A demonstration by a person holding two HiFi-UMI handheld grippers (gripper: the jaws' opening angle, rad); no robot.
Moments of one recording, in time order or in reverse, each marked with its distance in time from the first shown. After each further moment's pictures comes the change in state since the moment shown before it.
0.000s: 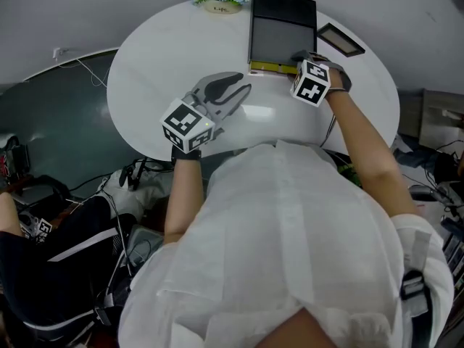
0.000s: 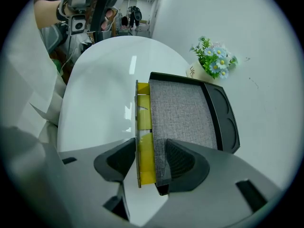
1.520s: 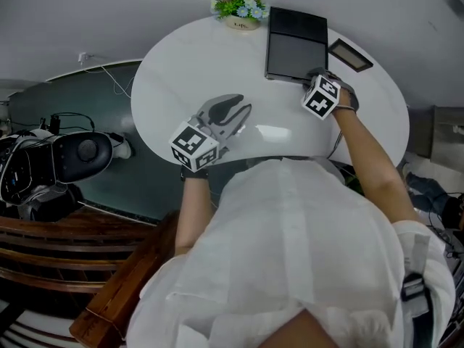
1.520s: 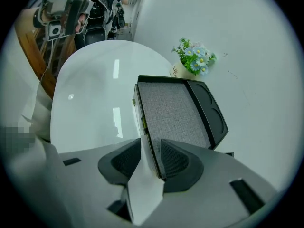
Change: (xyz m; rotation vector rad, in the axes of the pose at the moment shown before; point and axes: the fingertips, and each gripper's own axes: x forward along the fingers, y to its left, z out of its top) left arm -0.054 -0.016 -0.005 -0.002 -0.005 0.104; right arm -0.014 -0.005 0.001 0.168 -0.026 -0.152
